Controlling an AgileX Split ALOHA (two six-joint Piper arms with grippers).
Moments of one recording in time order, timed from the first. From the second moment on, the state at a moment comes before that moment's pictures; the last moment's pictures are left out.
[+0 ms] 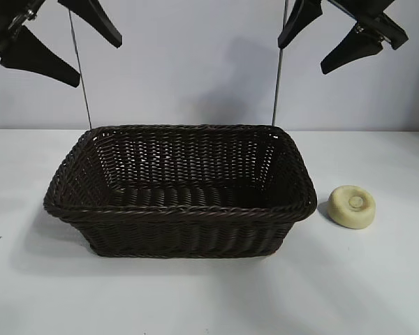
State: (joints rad) left arm -0.21 1.64 -1.29 -0.76 0.85 0.11; right arm 0.09 1.87 -1.66 0.52 0.94 -0.15
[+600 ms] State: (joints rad) left arm -0.23 1.70 -1.28 -0.79 0.84 0.13; right arm 0.09 1.87 -1.66 0.52 1.02 -0.15
